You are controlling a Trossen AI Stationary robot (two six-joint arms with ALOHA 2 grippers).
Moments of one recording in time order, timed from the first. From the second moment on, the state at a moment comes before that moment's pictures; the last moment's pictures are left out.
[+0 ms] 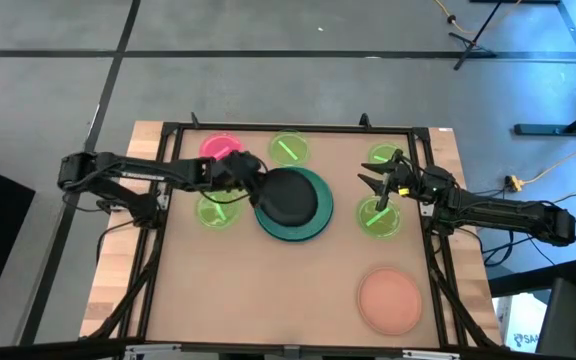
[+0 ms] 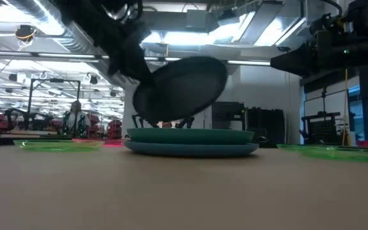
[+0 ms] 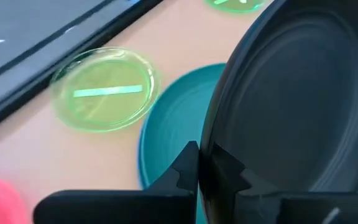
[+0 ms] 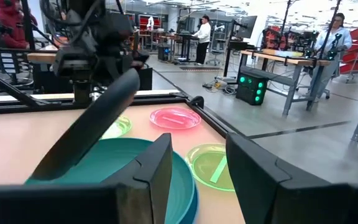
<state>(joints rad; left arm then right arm) 0.17 1.33 0.81 -0.13 -0.29 -0.33 -0.34 0.57 0.12 0.47 -0.01 -0.08</state>
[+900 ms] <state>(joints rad) 0.05 1.49 0.76 0.03 -0.37 -0.18 -0.34 0.57 0.18 0.22 -0.04 -0.05</state>
